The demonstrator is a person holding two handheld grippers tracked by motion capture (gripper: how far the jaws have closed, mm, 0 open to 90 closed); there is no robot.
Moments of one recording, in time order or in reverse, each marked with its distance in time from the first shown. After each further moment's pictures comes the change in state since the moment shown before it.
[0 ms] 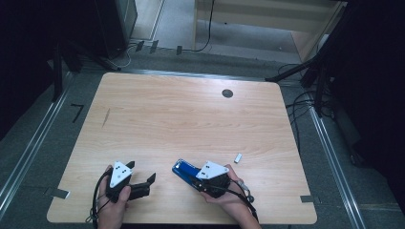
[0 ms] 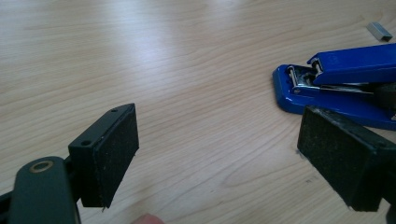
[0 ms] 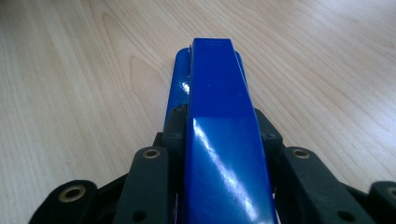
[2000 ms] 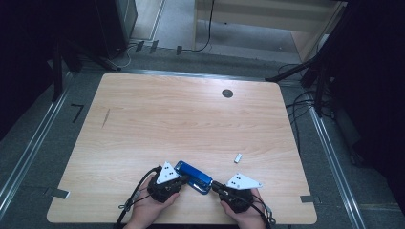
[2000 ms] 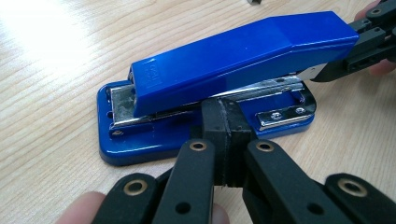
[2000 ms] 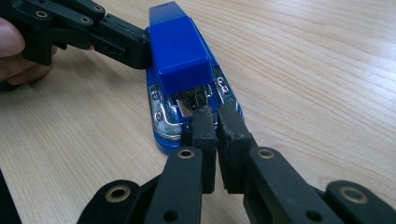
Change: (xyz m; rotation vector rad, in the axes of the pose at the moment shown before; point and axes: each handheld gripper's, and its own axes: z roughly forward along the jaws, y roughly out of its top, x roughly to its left) left arm -0.074 0.017 0.058 0.133 -0.330 0.159; right arm 0.002 -0.054 -0.051 -0.079 -0.049 0.334
